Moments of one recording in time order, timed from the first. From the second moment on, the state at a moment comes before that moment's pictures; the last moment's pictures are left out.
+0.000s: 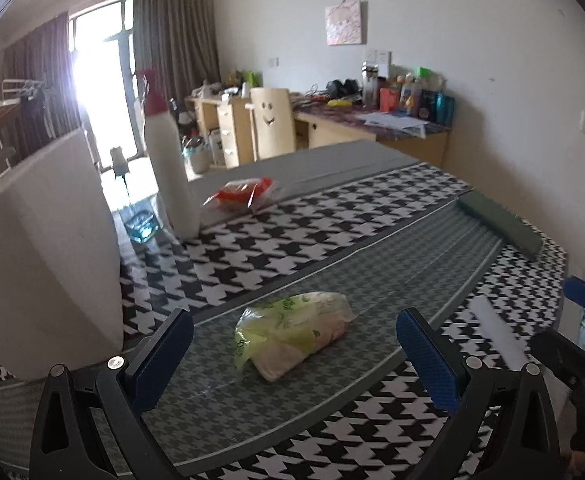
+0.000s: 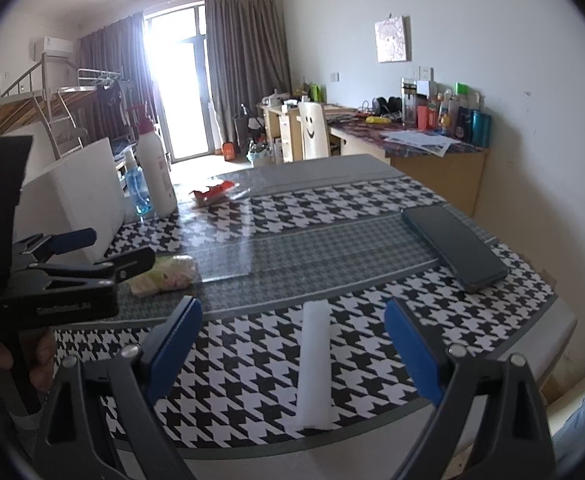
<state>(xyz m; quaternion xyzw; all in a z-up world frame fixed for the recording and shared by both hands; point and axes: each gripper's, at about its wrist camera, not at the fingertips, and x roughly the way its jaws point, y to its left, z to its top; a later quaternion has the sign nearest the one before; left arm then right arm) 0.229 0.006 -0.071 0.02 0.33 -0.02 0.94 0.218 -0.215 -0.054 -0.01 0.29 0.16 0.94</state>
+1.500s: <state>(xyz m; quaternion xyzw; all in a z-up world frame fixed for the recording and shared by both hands) 0.254 0.009 -0.101 -0.02 0.39 -0.05 0.92 0.224 -0.222 -0.080 -0.01 0.33 0.16 0.93</state>
